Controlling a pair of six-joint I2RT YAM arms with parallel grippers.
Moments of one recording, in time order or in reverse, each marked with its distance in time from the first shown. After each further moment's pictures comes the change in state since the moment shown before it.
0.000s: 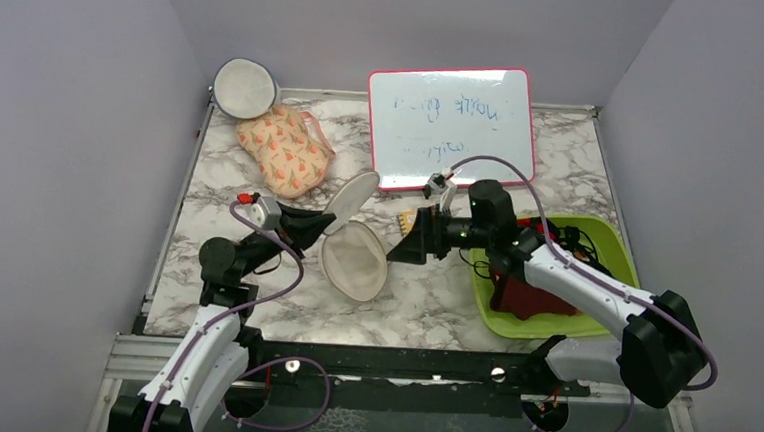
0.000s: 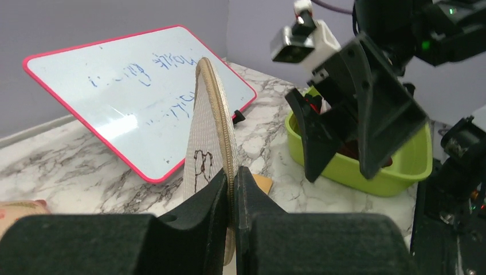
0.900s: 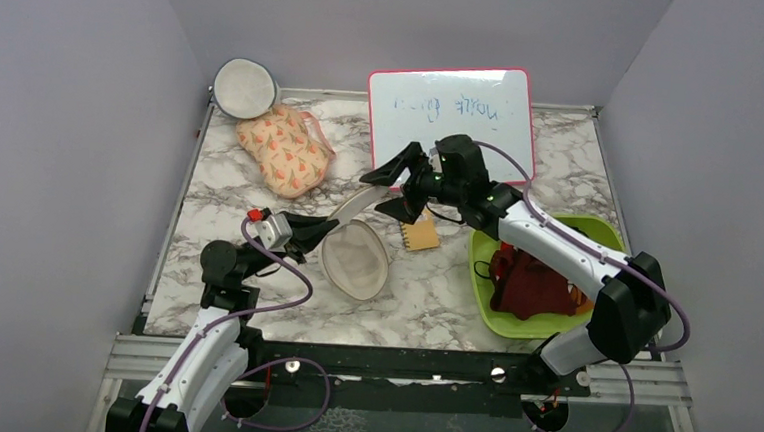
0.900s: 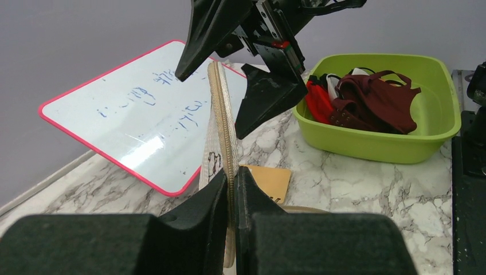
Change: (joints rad) left arm -0.044 -0.034 -0.020 -0.003 0.068 0.259; right arm 0.032 0.251 0.459 -0.190 0.319 0.824
